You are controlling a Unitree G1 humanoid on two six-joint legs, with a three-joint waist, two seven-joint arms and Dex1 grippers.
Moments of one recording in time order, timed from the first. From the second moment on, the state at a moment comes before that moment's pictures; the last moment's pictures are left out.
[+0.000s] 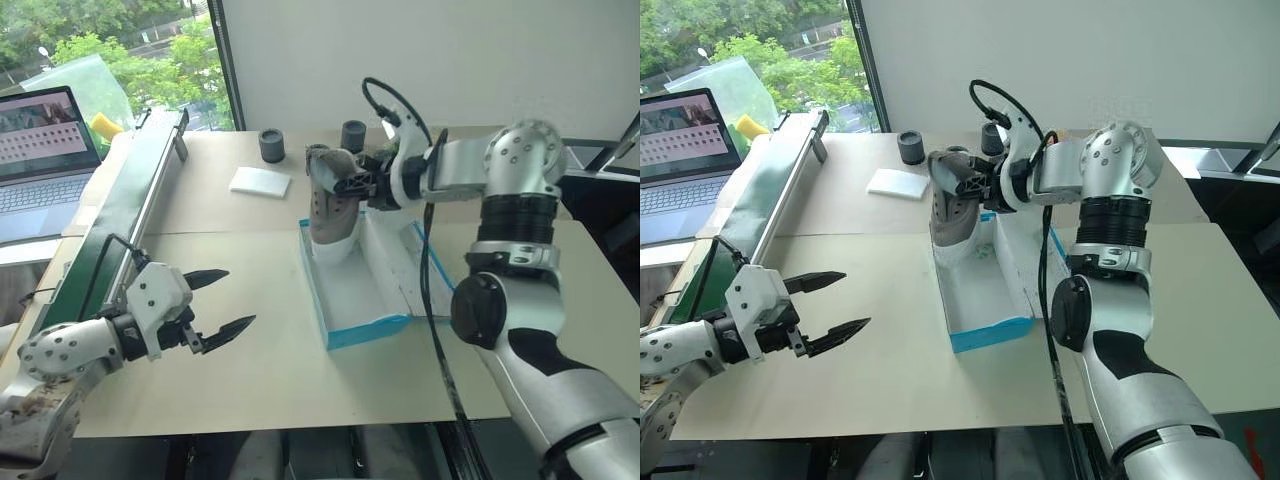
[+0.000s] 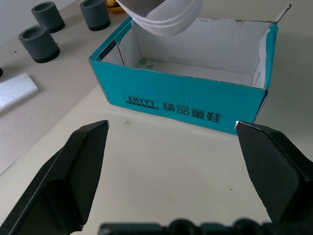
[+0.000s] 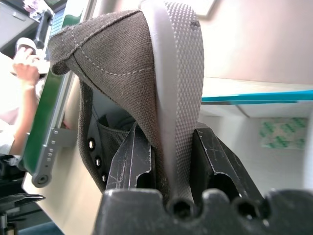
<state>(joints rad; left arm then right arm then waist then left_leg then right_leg) 0.12 0.81 0.29 -0.62 -0.51 0.46 -0.82 -1.29 -0.27 -0.32 0.47 0.65 1.59 0.02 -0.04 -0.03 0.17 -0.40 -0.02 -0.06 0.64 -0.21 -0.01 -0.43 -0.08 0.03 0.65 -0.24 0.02</state>
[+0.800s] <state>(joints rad) 0.08 0.81 0.26 -0.64 -0.51 0.47 -0.80 -1.18 -0.33 0.12 0.70 0.36 1.26 0.35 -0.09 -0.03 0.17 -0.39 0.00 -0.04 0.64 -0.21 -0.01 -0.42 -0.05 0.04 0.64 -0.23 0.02</state>
